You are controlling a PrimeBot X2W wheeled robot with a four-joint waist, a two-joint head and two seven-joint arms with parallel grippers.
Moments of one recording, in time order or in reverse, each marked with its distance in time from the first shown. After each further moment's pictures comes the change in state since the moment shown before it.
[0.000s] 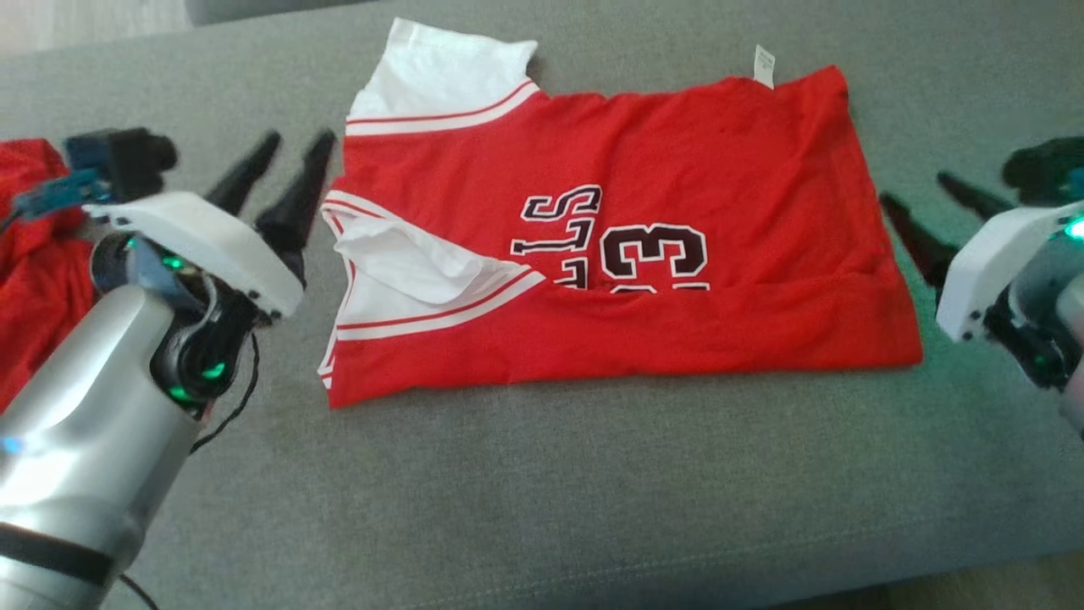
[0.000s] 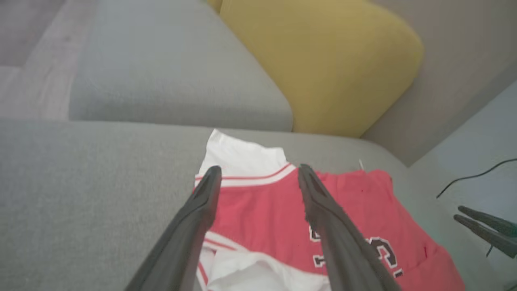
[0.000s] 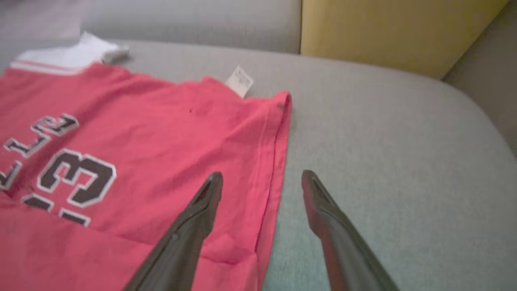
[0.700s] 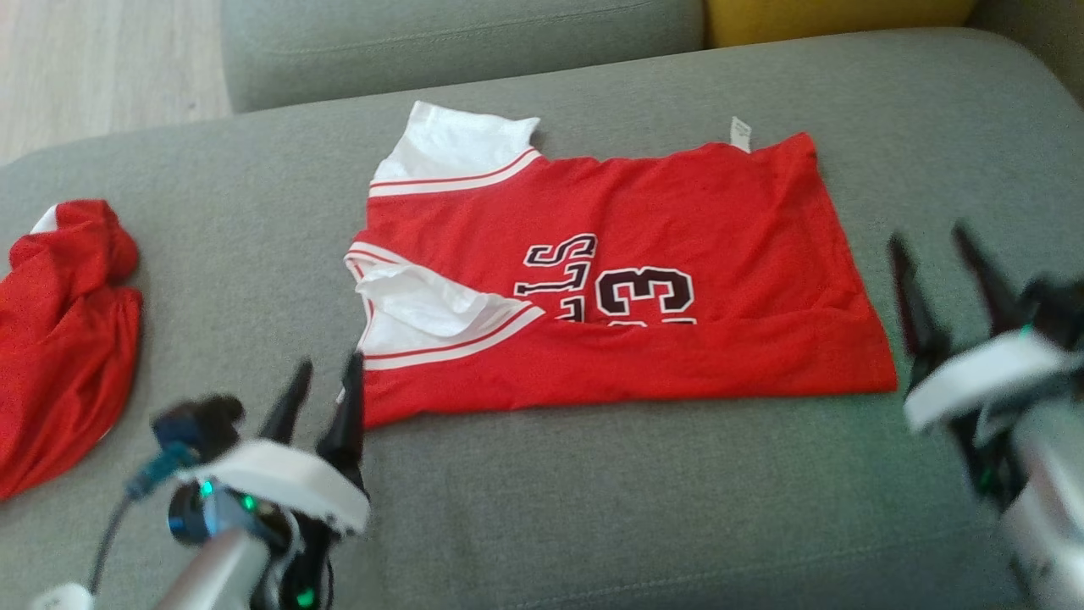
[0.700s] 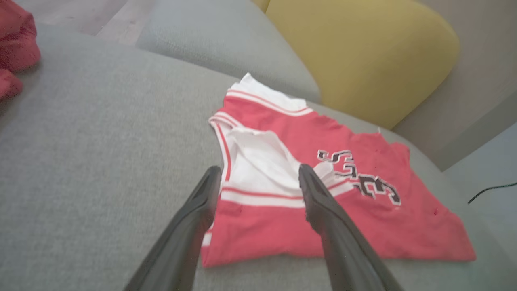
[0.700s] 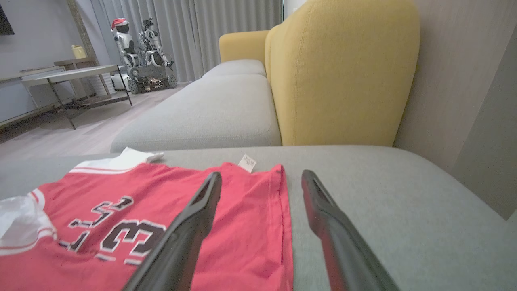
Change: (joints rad) left arm 0.507 -0.175 0.226 -0.133 0.211 0.130 -0.194; right arm 0.391 0.208 -0.608 -0.163 -0.381 0.000 -0.298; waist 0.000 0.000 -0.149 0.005
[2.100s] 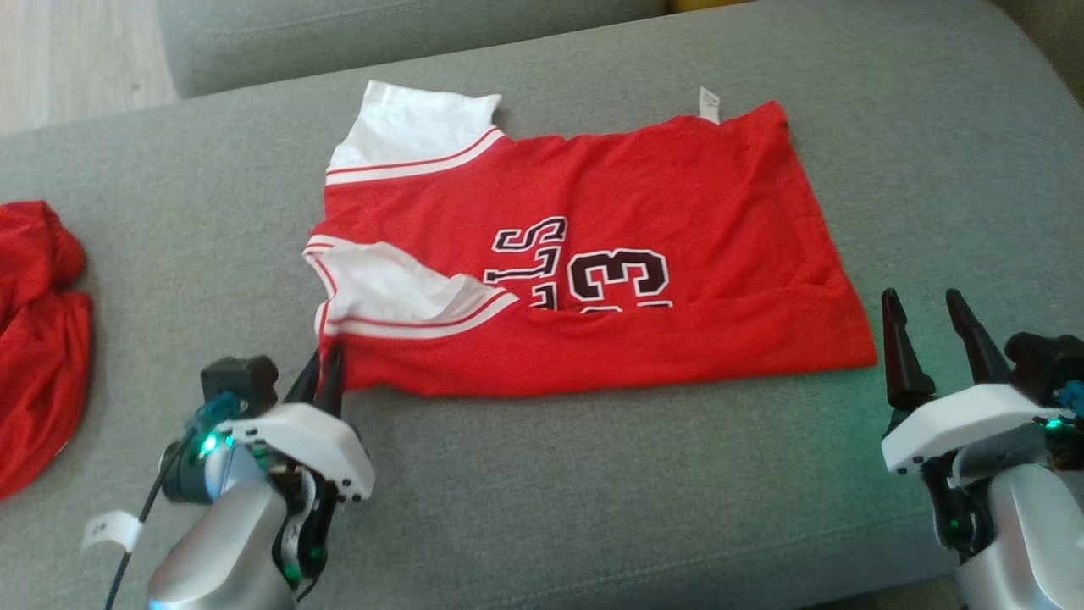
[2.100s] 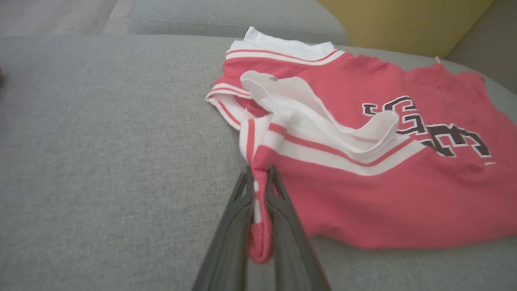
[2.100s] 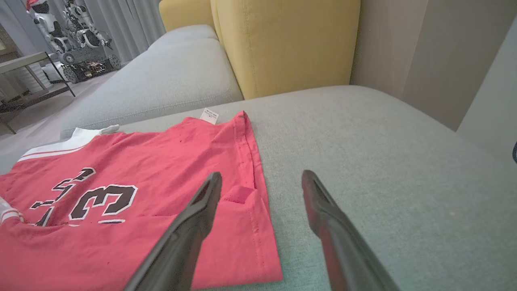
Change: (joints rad) left arm -0.166 -0.050 -0.084 0.328 0.196 0.043 0.012; right arm 0.217 0.263 -0.365 -0.205 -0.270 0.000 0.189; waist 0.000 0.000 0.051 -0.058
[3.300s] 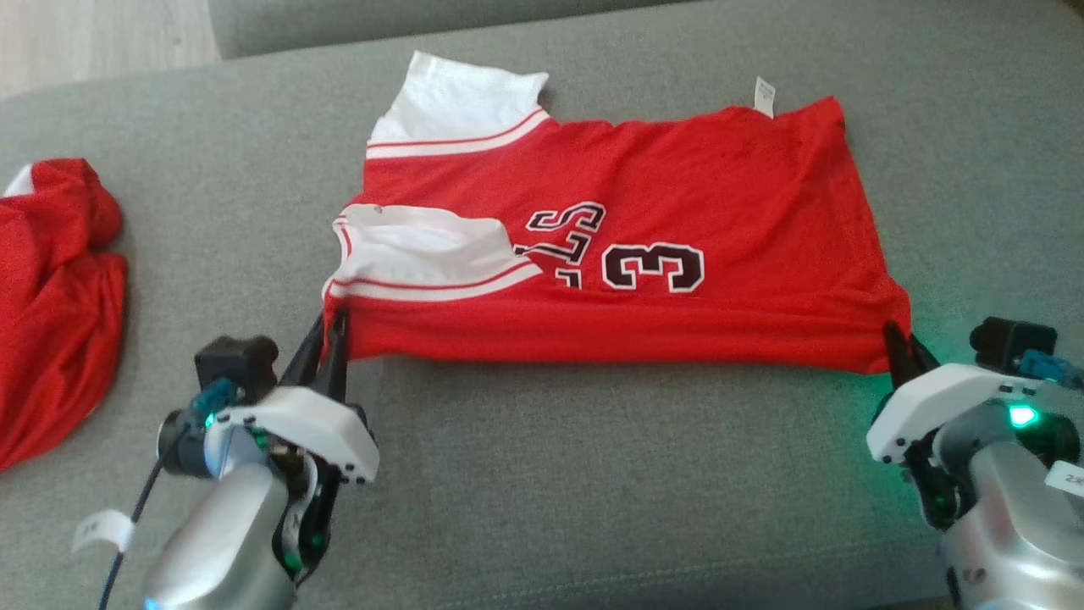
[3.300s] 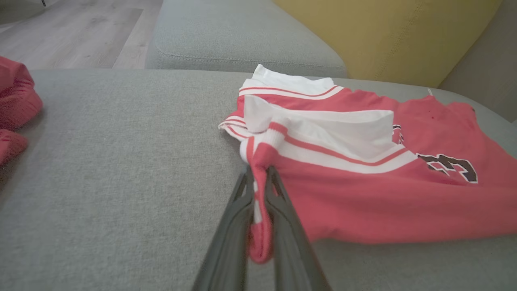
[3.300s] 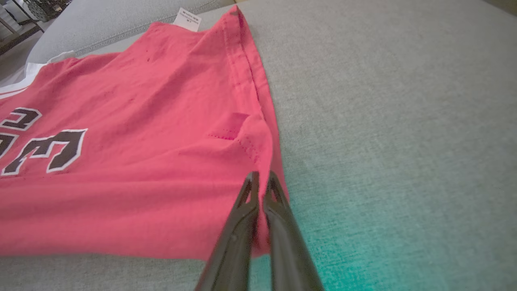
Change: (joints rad) left arm 0.013 0.003 0.056 -0.144 0.079 0.000 -0.009; right arm -0.173 0.011 -0.006 0.369 0.033 0.000 0.093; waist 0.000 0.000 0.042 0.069
